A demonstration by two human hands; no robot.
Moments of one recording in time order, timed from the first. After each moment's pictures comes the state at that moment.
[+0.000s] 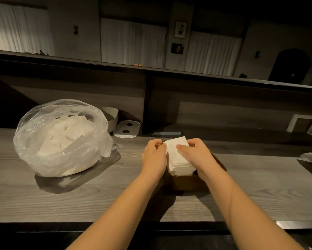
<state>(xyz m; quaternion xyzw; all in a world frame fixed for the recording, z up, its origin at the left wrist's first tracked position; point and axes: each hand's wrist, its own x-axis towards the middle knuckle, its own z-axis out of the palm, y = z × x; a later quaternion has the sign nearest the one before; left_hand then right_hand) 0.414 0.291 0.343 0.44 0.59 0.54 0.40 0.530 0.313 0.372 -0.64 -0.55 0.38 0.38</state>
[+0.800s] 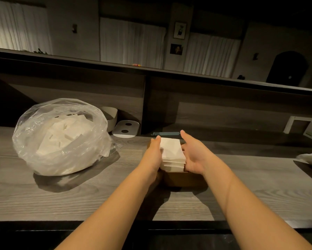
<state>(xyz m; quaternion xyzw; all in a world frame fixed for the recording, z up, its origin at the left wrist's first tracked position) 0.409 0.293 0.357 0.37 0.53 0.52 0.56 0.528 0.322 0.383 -0.52 -0.37 0.68 0.36</state>
